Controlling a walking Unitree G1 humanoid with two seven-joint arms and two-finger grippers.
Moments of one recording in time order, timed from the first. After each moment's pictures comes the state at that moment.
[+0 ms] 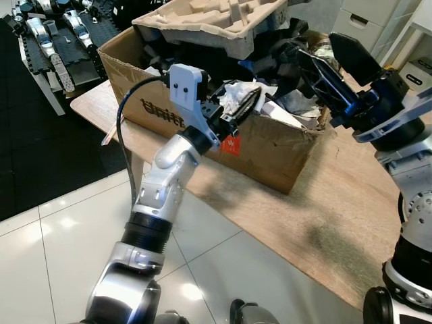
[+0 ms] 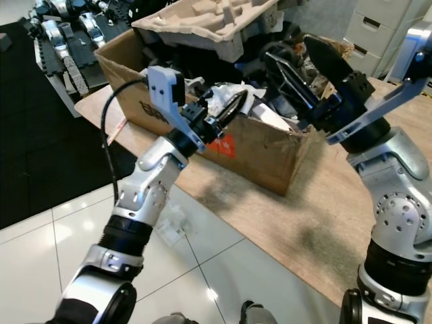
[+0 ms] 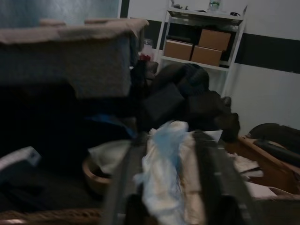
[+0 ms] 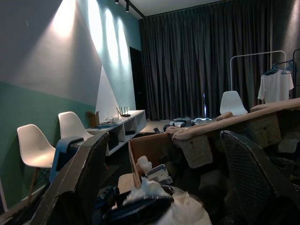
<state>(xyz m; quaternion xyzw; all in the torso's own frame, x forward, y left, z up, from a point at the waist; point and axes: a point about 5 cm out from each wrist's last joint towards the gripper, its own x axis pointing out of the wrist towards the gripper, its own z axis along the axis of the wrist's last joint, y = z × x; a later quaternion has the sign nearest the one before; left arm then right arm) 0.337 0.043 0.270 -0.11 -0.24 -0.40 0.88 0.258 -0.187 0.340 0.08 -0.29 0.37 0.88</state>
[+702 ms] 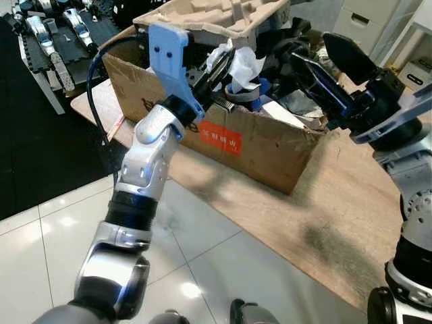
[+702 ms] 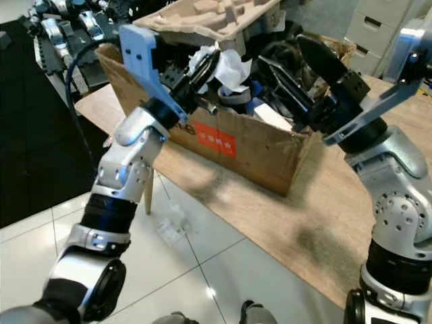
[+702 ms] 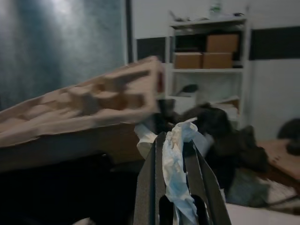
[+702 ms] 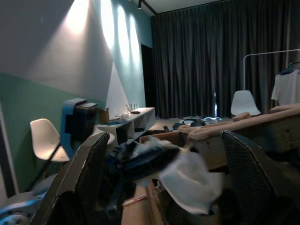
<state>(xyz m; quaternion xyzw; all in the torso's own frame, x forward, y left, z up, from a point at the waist) 0.342 0.055 0.308 -0.03 -0.29 -0.39 0.87 0.255 -0.180 0.339 0.07 -0.29 0.40 0.87</state>
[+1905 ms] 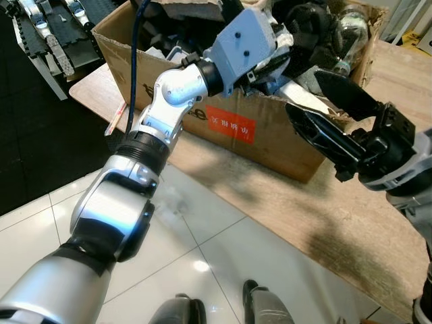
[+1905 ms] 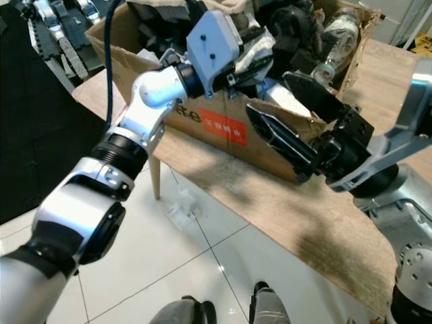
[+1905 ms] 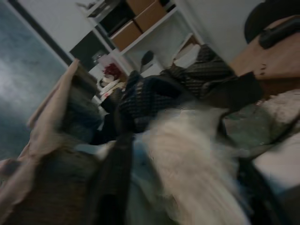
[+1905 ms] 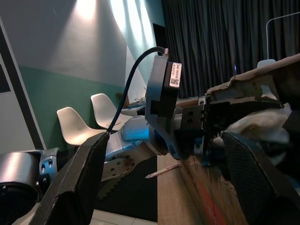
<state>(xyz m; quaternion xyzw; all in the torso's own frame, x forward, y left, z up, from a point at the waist) 0.363 0.022 0.346 0.29 -0.36 -0.47 0.75 0.207 -0.173 0.325 0.07 -0.25 0.45 0.86</state>
